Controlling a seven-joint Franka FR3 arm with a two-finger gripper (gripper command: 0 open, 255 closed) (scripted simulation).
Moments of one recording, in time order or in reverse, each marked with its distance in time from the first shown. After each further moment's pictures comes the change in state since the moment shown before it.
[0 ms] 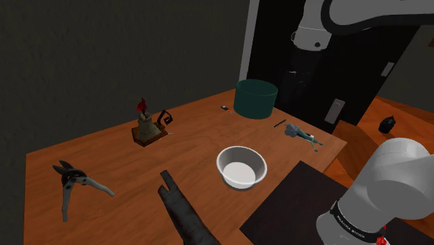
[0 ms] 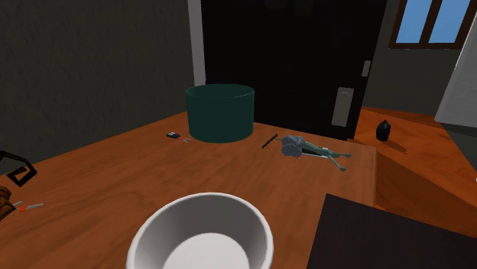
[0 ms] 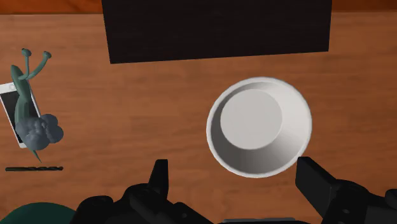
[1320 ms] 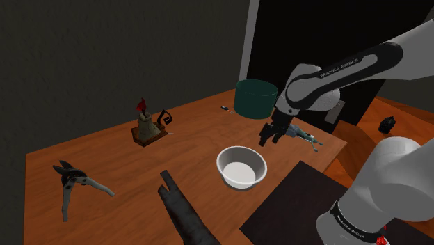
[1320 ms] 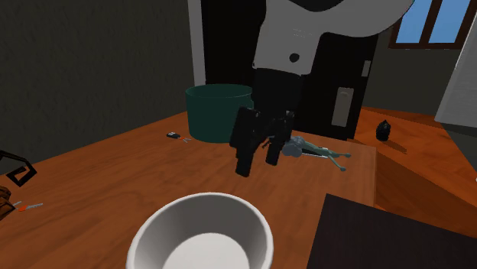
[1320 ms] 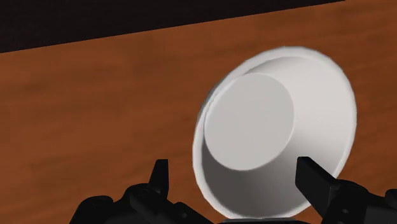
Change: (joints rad) arm 0.082 0.300 -0.274 -0.419 0.247 0.754 -0.201
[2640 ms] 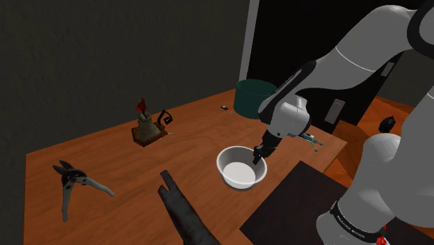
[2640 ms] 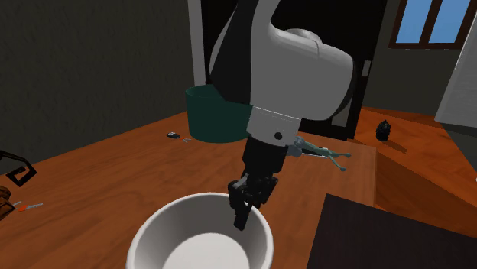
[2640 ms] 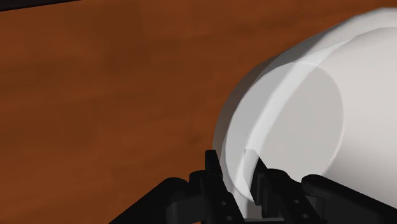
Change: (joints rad) arm 0.323 0.460 -0.209 0.064 0.735 0.272 -0.589
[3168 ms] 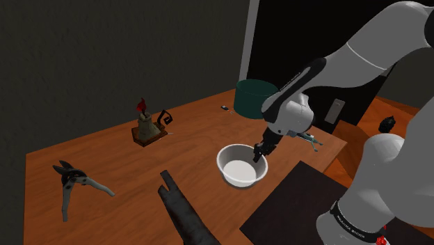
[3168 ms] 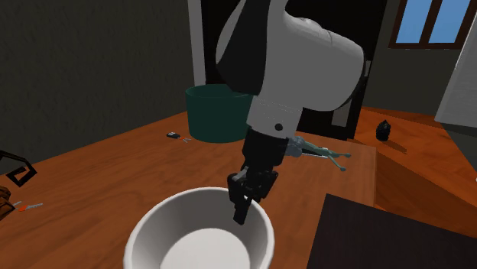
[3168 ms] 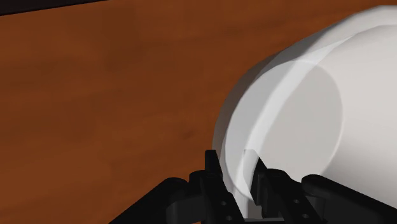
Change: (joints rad) arm -0.016 -0.069 -0.004 -0.021 -0.128 -0.007 0.107
